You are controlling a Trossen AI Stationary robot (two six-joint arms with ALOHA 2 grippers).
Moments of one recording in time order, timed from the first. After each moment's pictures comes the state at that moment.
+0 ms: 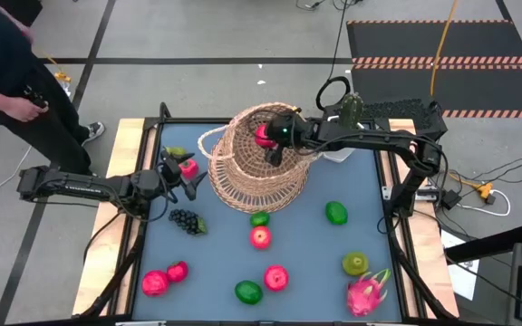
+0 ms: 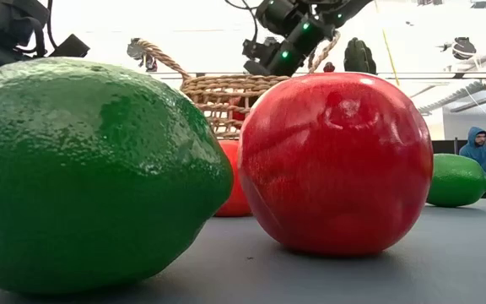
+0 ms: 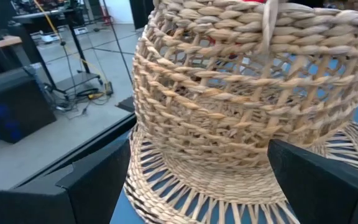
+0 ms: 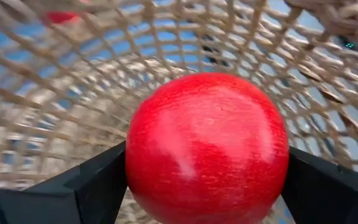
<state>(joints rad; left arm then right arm) 0.01 0.52 0.11 0.19 -0.63 -0.04 -0.33 1.72 1.36 -0.35 0.17 -0.10</state>
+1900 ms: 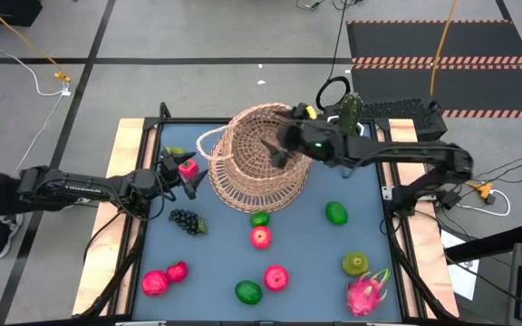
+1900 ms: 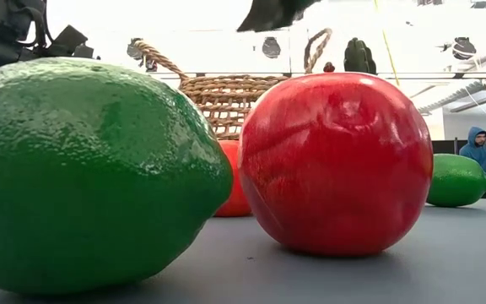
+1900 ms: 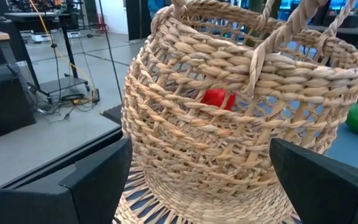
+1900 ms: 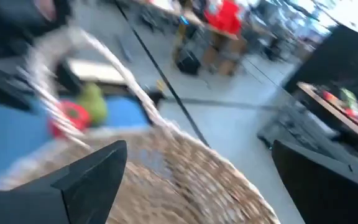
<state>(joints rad) 0.01 0.52 0.11 0.29 -0.60 -0.10 -0.12 1.46 1.28 -0.08 0.45 -0.31</state>
